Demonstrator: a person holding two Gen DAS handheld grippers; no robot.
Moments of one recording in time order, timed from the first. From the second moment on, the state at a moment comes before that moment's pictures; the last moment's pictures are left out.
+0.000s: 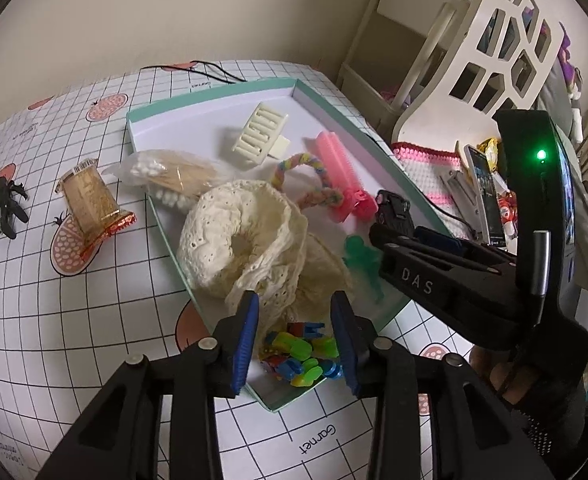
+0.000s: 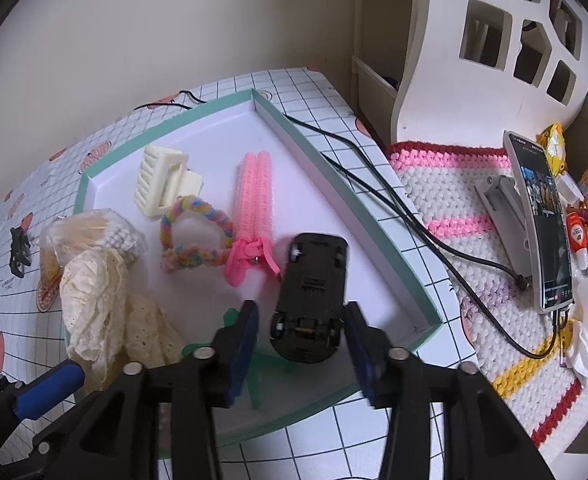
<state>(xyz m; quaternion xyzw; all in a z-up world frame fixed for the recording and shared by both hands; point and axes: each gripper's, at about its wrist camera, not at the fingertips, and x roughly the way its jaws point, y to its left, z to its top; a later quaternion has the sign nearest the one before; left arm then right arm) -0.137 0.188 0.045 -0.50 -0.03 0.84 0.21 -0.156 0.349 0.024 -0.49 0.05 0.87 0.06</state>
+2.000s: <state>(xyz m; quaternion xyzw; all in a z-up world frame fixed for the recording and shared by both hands) -0.153 0.058 0.039 -0.47 -0.16 0.86 -0.10 -0.151 0.284 0.047 -0.43 0.00 0.90 -0.01</state>
